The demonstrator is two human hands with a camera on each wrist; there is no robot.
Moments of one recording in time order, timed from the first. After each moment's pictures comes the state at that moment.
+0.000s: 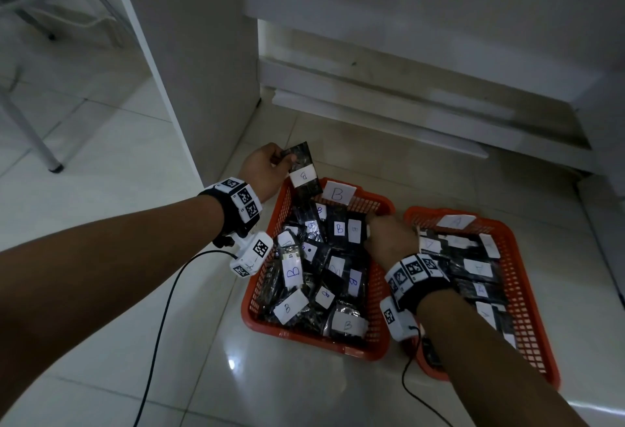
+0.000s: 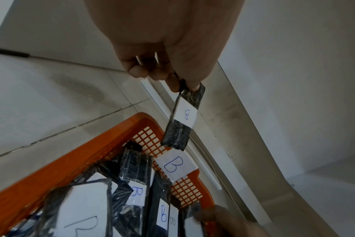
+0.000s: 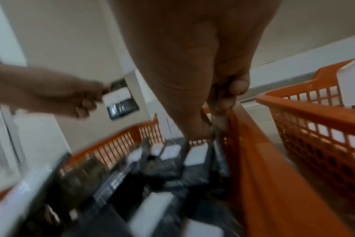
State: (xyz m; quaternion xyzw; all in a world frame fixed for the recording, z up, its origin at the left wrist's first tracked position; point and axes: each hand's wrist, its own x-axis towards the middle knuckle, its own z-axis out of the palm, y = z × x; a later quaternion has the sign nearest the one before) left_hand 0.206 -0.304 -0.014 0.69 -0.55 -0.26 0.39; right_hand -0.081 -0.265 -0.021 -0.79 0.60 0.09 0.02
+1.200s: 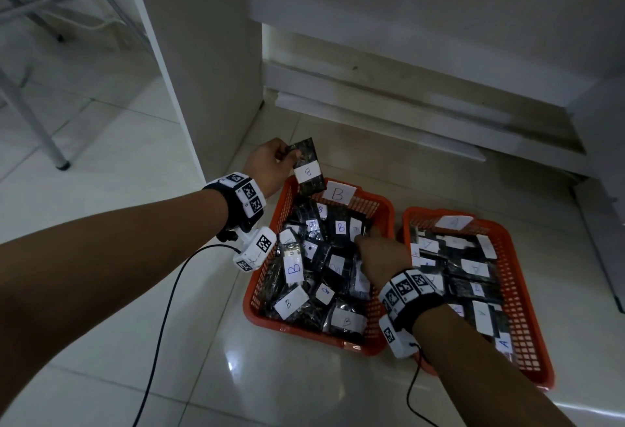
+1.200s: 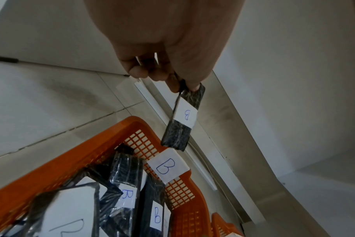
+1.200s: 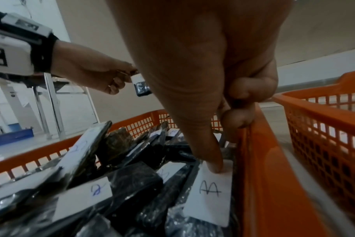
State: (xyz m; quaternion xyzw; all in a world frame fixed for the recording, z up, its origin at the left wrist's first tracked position) left_hand 0.203 -0.300 0.004 0.68 -0.56 -0.25 0.40; right_hand -0.079 -0.230 -0.034 -0.82 0.55 0.17 0.03
